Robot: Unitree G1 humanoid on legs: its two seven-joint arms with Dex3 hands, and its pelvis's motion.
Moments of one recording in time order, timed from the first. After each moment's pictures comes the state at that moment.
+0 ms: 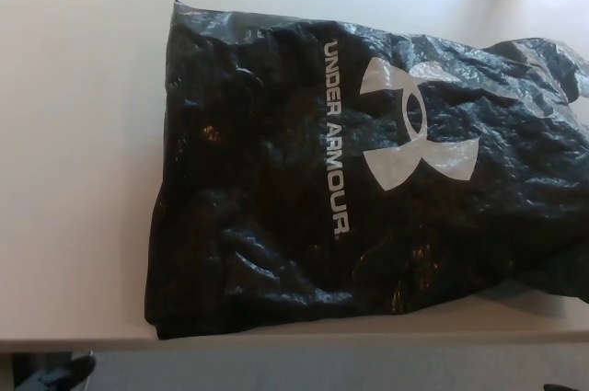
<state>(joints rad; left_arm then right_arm) 0.39 0.28 0.16 0.29 -0.06 -0.33 -0.13 0.42 -0.30 -0.09 0.30 -0.11 -0.33 0.04</state>
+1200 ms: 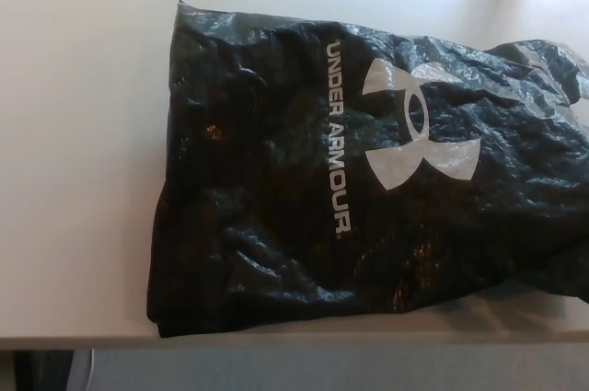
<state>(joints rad) 0.52 0.42 0.51 -0.31 -0.41 -0.57 -0.27 0.62 -0.38 -0.41 -0.32 0.07 -0.67 0.07</state>
